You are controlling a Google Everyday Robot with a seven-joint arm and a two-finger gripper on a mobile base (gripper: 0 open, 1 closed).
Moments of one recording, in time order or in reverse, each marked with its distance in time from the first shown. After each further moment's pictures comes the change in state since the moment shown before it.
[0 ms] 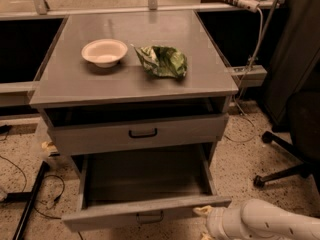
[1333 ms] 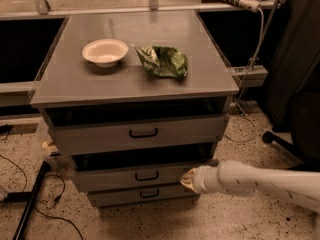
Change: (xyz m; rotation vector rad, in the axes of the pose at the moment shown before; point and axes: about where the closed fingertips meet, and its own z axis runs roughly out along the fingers) arm -0.061 -0.139 0.032 0.189 0.047 -0.156
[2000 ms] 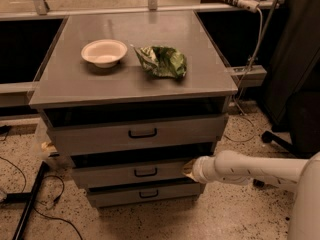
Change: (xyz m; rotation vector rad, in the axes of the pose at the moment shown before) arm -0.002 -0.045 0.020 0.040 0.027 -0.002
